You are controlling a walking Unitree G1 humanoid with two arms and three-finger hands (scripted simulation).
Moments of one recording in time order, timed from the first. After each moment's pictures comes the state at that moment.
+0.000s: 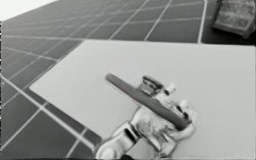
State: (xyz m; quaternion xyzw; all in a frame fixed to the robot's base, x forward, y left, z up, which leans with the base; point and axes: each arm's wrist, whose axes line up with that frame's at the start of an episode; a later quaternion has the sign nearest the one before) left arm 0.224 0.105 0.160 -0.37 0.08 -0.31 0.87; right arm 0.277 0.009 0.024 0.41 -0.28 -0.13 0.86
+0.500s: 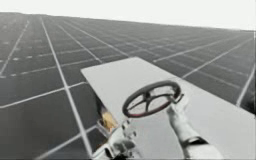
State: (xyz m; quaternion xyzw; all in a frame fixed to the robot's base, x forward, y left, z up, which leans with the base) left arm 0.194 0.139 0.087 -0.36 0.22 -0.16 0.89; right arm 0.384 -0.117 0.129 0.20 0.09 -0.28 0.94
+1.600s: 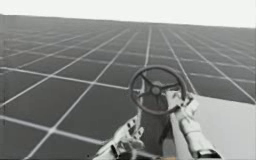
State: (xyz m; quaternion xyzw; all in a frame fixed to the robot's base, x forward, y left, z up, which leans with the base) left arm 0.192 0.143 0.088 -0.36 0.22 -0.15 0.90; right arm 0.385 -0.108 0.128 0.20 0.11 -0.26 0.94
